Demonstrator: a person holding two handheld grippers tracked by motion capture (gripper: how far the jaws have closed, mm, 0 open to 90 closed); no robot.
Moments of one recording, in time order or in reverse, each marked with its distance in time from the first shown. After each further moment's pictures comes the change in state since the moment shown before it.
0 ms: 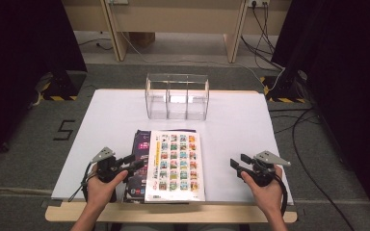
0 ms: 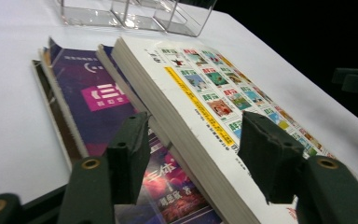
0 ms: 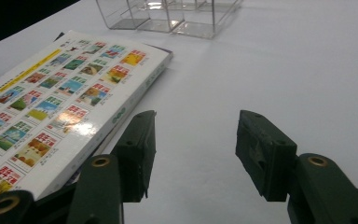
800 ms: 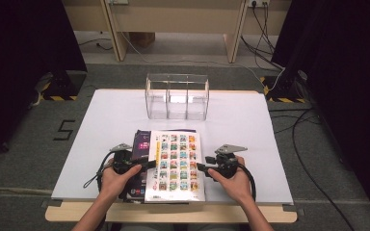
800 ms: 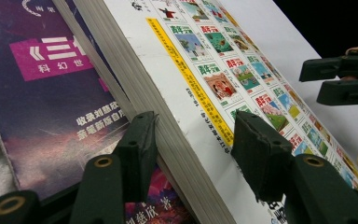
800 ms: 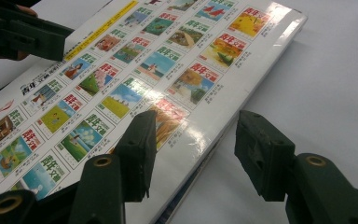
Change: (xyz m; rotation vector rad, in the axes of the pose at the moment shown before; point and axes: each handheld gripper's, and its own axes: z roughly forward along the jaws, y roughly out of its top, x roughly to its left) left arm 0.001 0.005 0.041 0.194 -0.039 -0.116; right arm 0.056 0.015 0.076 0.213 0.227 -0.053
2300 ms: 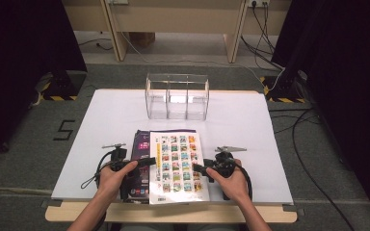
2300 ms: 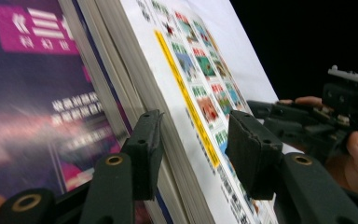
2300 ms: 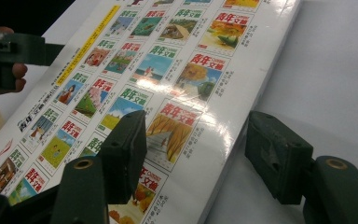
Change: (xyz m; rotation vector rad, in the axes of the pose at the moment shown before) left arm 0.003 -0.003 -0.006 -0.032 -0.141 -0.257; right arm -0.007 -0.010 0.015 -0.002 0.071 0.199
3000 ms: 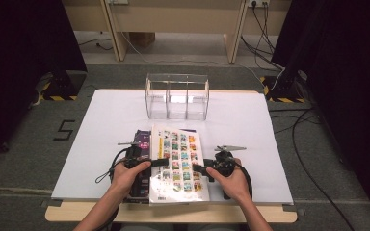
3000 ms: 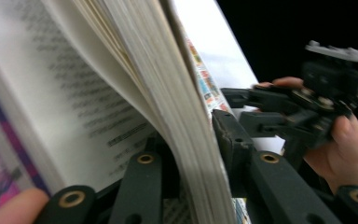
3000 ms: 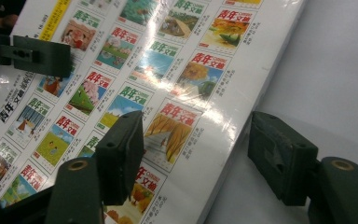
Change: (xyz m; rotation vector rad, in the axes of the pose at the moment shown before) left arm -0.018 0.007 0.035 0.073 -0.088 0.116; right arm -0.004 0.004 0.002 0.024 0.024 -0.012
